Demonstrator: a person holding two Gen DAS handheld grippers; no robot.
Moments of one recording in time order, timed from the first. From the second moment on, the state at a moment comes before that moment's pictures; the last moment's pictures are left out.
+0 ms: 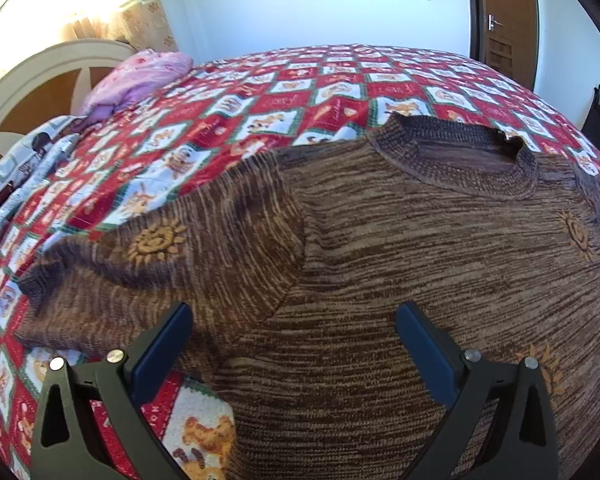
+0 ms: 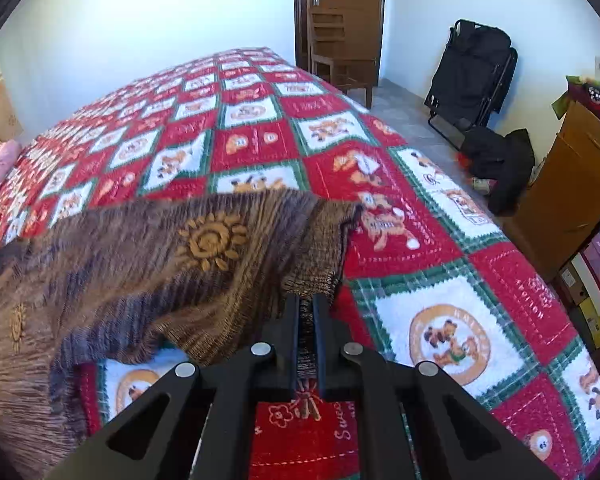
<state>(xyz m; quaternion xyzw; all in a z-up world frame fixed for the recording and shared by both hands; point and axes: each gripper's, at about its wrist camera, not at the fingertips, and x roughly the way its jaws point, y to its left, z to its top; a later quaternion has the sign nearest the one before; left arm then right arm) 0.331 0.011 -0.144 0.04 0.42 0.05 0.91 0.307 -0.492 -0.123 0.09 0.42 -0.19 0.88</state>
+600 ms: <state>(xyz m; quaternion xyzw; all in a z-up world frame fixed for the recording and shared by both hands) 0.332 0.015 -0.149 0.01 0.43 0.03 0.90 0.339 -0.406 -0.052 0.04 0.36 -0.11 0.92</state>
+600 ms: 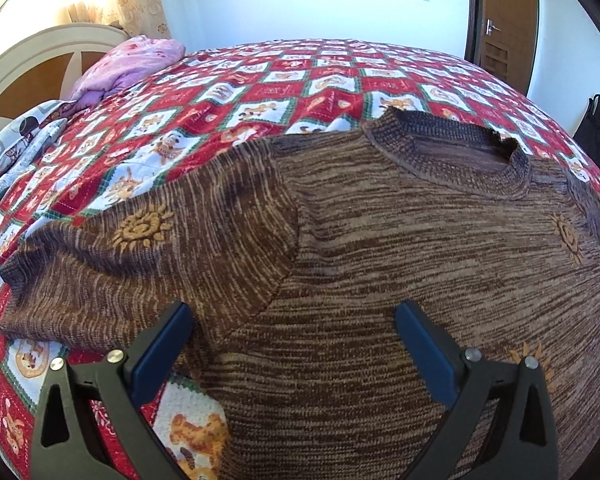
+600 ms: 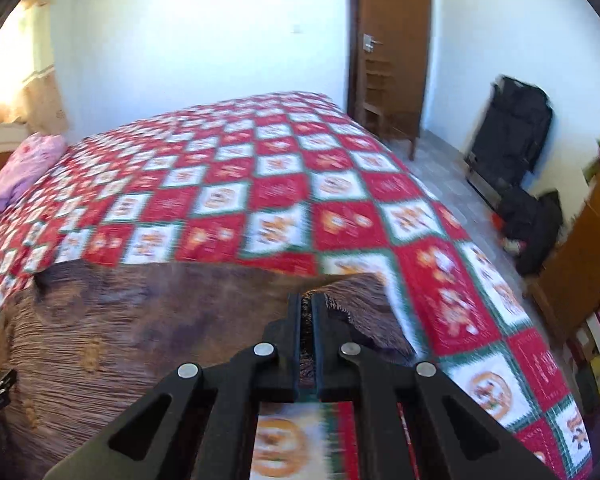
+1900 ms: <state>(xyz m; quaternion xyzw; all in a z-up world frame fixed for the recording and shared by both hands) 0.335 -0.183 -0.100 0.09 0.42 -0.18 0.89 0.262 -0.366 -0.132 0.10 0.34 0.01 0.94</state>
